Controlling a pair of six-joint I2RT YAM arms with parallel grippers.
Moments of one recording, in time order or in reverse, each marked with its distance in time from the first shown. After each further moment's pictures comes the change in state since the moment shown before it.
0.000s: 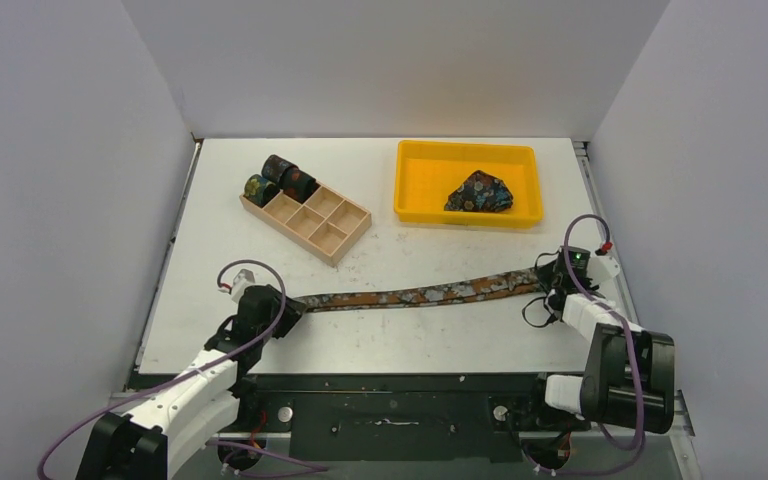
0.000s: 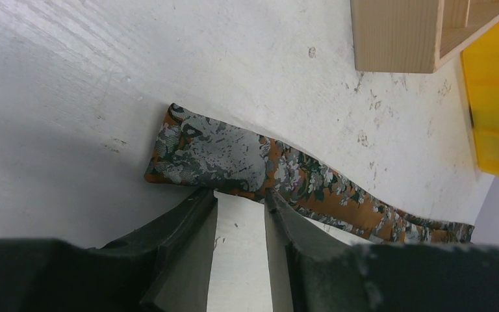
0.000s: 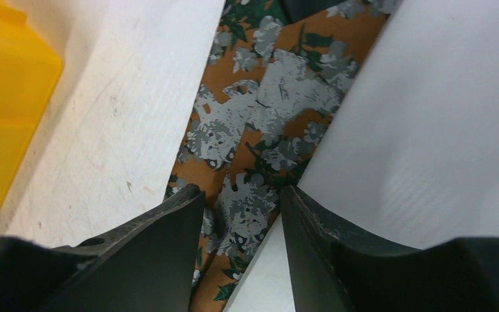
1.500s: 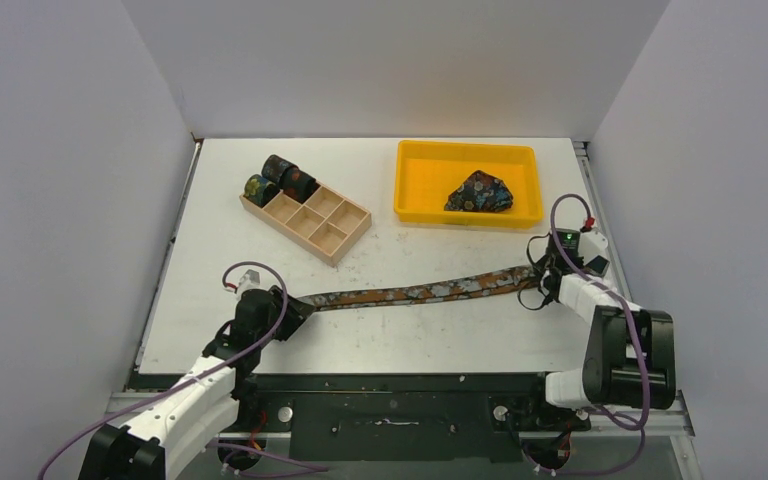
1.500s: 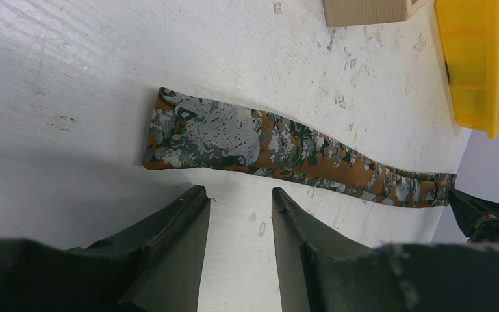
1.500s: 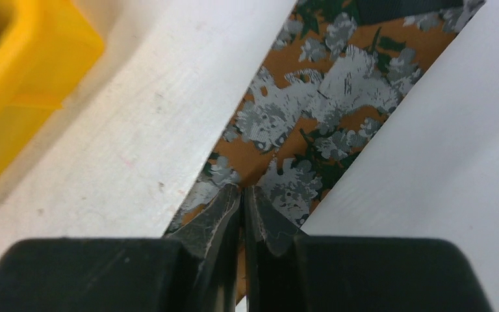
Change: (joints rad) left arm 0.000 -0.061 -0.037 0.036 0.123 0.026; right arm 0.070 0.151 0.154 -0.034 0.037 -0.157
